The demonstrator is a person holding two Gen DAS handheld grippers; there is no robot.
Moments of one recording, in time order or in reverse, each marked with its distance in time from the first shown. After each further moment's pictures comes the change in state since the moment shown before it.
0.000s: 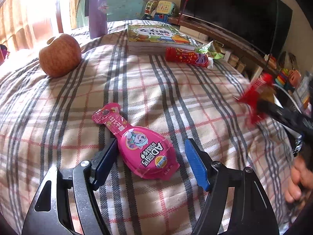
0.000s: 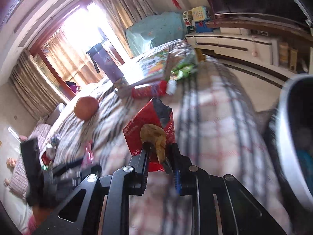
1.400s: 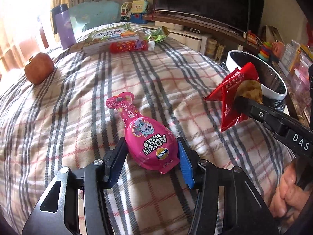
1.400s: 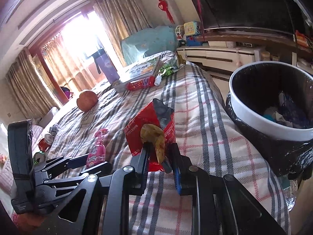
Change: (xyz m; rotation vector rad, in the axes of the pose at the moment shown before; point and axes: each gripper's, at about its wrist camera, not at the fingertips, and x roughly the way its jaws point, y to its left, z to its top) left arm -0.042 -0.103 -0.048 0.157 -0.004 -0.029; right arm -0.060 -0.005 -0.061 -0.026 -0.117 -0.069
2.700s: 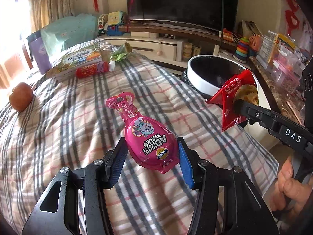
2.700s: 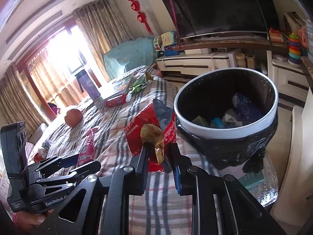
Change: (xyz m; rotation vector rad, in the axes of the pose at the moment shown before) left arm -0.024 -0.066 0.019 0.113 -0.058 -0.097; right arm -0.062 -0.048 0.000 0.094 -0.075 -0.114
